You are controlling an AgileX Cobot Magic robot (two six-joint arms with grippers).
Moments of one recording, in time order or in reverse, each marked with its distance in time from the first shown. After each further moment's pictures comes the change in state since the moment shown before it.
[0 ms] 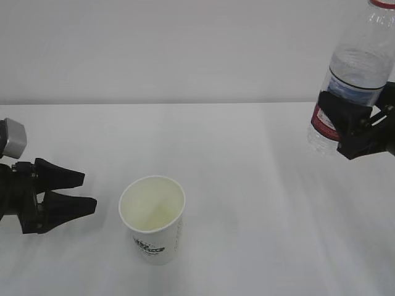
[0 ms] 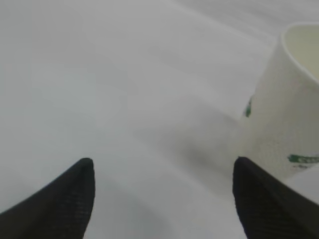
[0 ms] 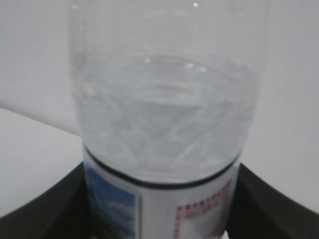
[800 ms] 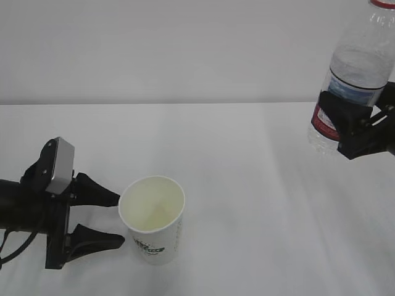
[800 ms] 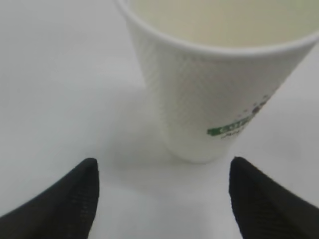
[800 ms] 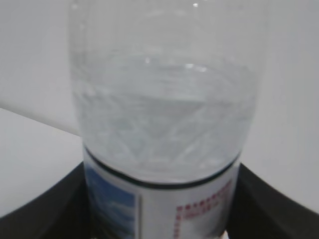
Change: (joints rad) left arm -0.210 0.000 -0.002 0.060 0.114 0.205; right arm 0.000 0.000 0.000 0.000 0.000 0.000
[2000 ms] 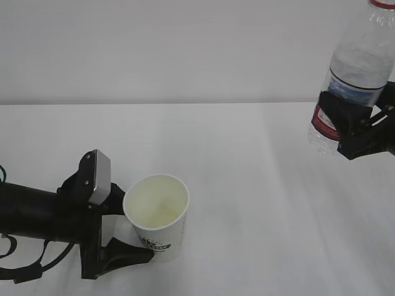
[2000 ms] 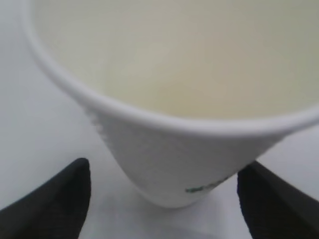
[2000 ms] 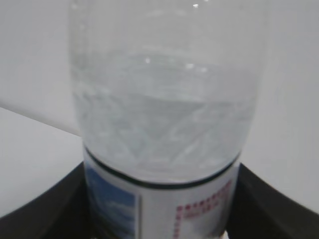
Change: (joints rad) left arm -0.173 0.083 -0.021 -0.171 0.041 0.019; right arm 0.000 -0.002 0.000 0.000 0.000 -0.009
